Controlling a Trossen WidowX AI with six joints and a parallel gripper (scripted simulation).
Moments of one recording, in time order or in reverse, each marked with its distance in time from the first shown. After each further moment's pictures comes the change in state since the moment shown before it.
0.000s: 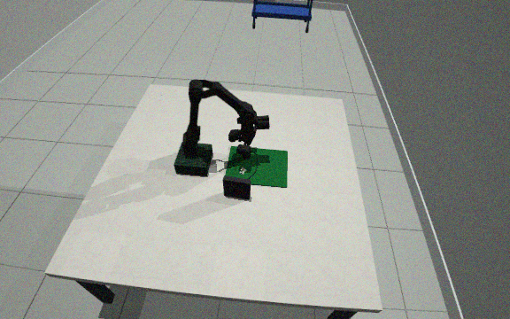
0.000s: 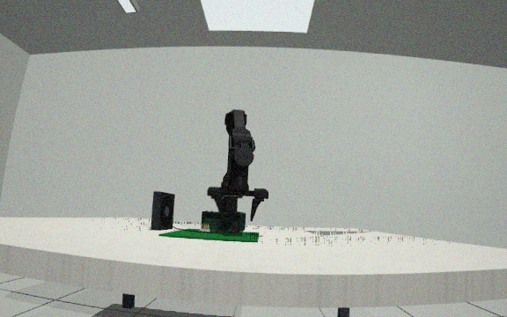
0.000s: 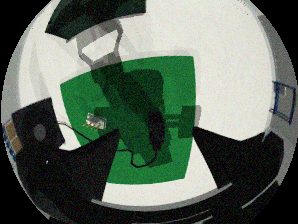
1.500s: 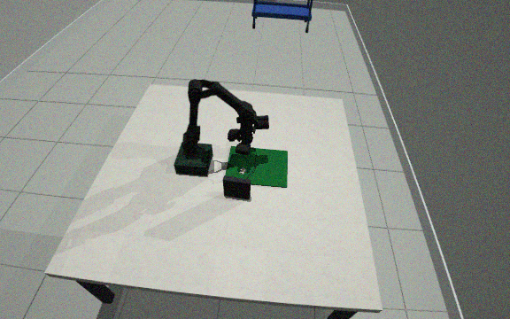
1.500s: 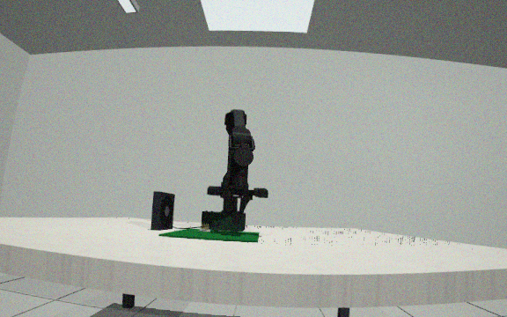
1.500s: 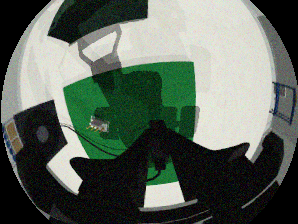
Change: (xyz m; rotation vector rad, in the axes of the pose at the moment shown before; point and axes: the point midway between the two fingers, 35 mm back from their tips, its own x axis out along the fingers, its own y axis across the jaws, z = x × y) arm -0.003 0.002 0.006 0.000 -0.022 0.007
